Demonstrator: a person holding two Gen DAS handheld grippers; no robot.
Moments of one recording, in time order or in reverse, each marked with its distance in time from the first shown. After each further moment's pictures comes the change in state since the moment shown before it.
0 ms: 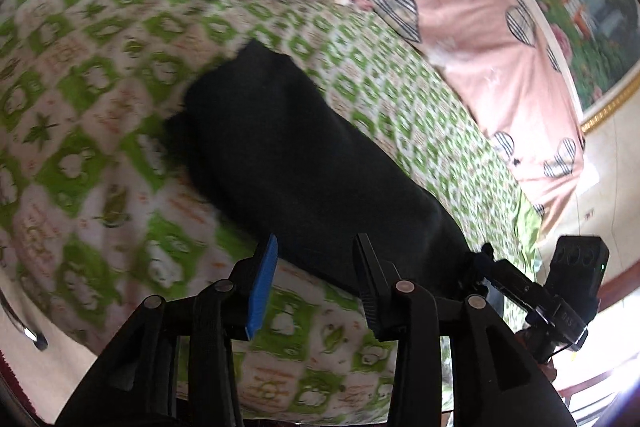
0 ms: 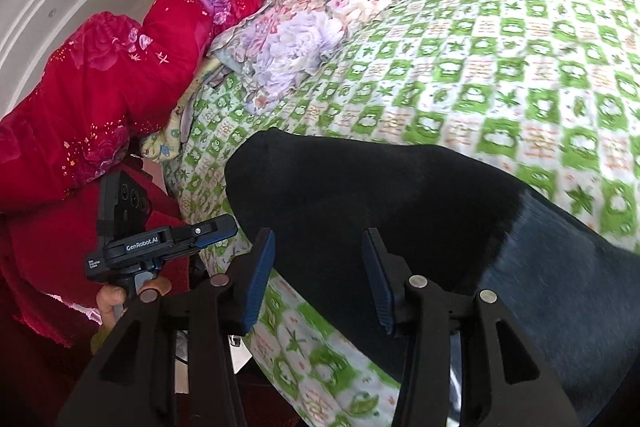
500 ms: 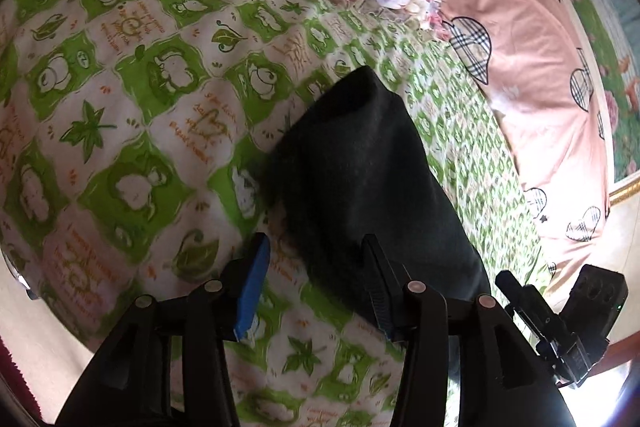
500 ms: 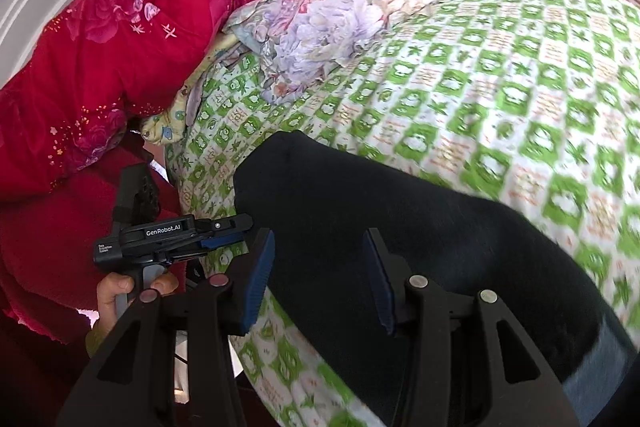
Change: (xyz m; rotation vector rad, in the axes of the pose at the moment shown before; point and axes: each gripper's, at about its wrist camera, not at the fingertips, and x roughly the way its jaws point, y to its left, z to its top) left arm 0.011 0.055 0.030 -0.208 0.015 0.088; right arm 0.059 0.030 0.044 -0.110 0.093 0.017
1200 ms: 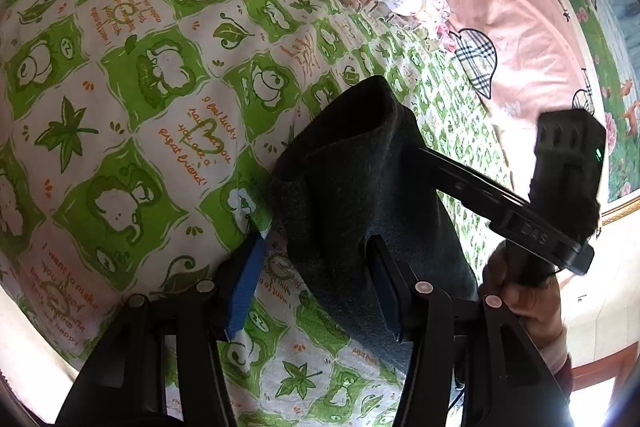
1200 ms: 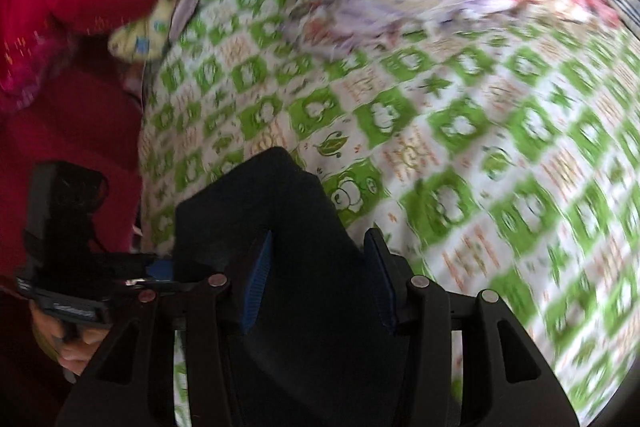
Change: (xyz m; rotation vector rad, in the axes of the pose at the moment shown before) left arm 0.012 0.005 0.006 -0.053 -0.008 -0.034; right arm 0.163 0.032 0.092 -0.358 0.372 0.014
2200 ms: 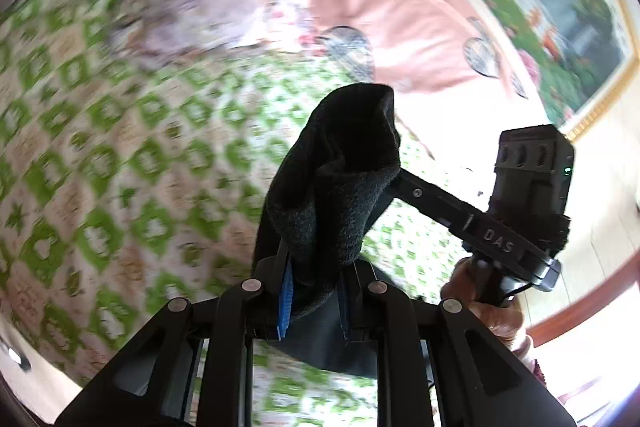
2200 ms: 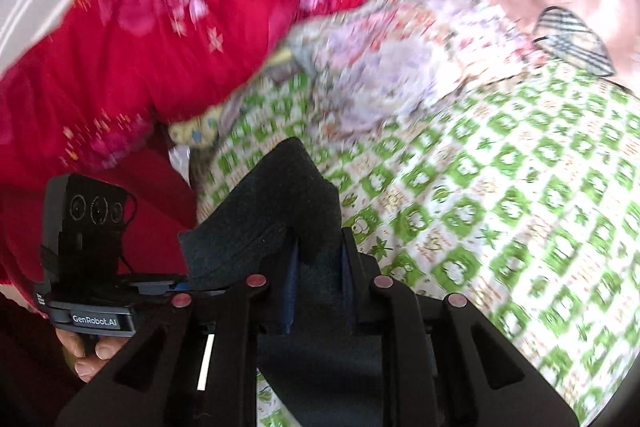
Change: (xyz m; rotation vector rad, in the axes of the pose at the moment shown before) left arm -0.052 -0.132 -0.026 0.318 -0.093 -0.178; right arm -0.159 0.020 -0.070 0.137 -0.418 0.021
